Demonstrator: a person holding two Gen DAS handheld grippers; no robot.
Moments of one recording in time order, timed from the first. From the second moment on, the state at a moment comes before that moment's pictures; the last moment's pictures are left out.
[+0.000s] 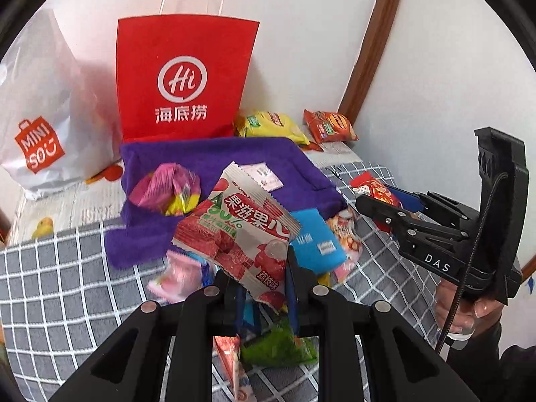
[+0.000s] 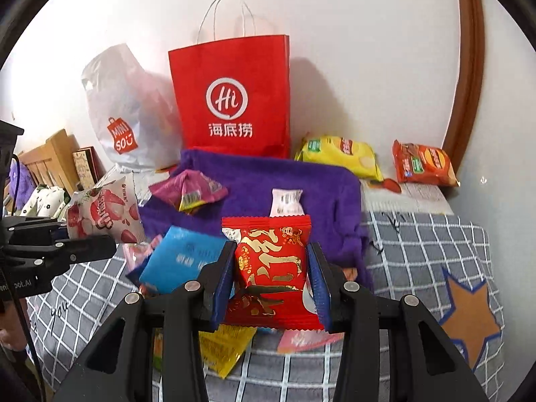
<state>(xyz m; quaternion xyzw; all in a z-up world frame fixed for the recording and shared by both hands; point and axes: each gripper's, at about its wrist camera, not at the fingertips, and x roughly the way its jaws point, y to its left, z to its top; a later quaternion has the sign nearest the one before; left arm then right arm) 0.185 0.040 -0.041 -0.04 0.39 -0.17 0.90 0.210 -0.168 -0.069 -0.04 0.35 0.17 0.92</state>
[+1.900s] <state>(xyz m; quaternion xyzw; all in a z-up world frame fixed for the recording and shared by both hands) 0.341 0.065 -0.111 -0.10 0.50 -0.14 0.85 0.384 -0.127 -0.144 -0.13 0.45 0.16 0.87</state>
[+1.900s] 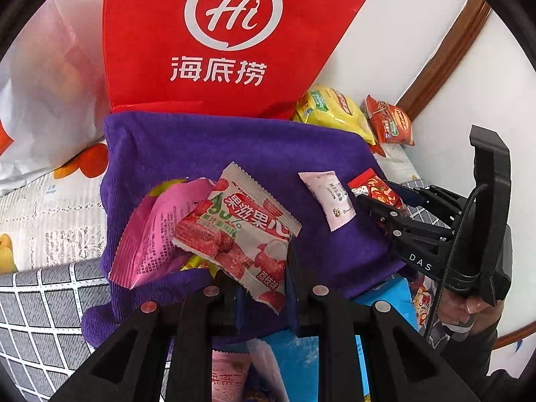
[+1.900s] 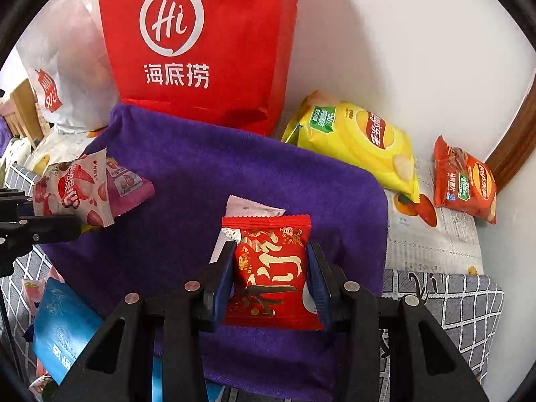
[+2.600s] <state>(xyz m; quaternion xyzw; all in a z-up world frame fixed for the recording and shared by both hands) 0.346 0.067 -0.117 -0.11 0.51 -0.14 0.84 0.375 -0.129 -0.119 -0.13 0.42 0.16 0.88</state>
